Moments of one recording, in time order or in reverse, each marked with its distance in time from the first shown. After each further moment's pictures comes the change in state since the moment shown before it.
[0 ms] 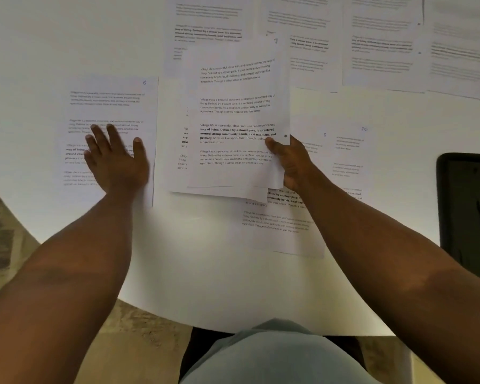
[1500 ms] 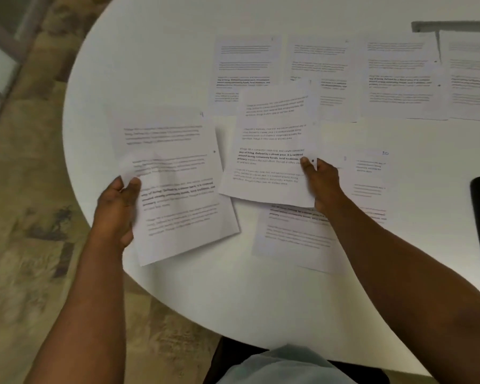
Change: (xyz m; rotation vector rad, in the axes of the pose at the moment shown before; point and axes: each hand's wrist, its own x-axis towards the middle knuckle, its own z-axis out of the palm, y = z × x) left_hand -0.106 -0.014 -0.150 -1.292 -0.189 -0.222; right_hand -0.021 0.000 -0.019 -0.297 0.131 -0.269
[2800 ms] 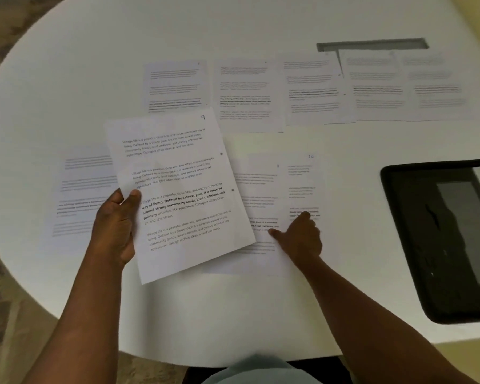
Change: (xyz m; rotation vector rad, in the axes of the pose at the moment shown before) left_hand -0.019 -0.004 0.114 -0.153 -0.197 -0.089; right_hand -0.080 0.048 -0.080 -0.871 0.182 0.287
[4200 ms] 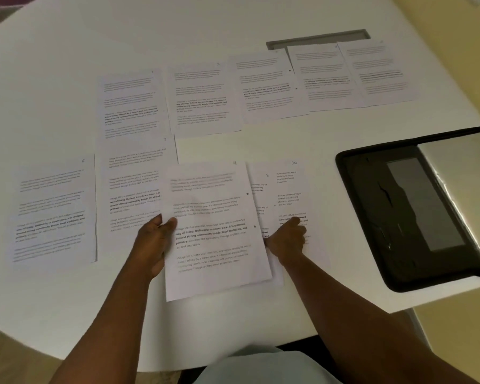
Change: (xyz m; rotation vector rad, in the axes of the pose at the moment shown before) left_hand -0.010 -0.085 0.068 0.208 -0.210 -0.266; right_hand 0.009 0.050 -0.008 0.207 -0.031 0.218
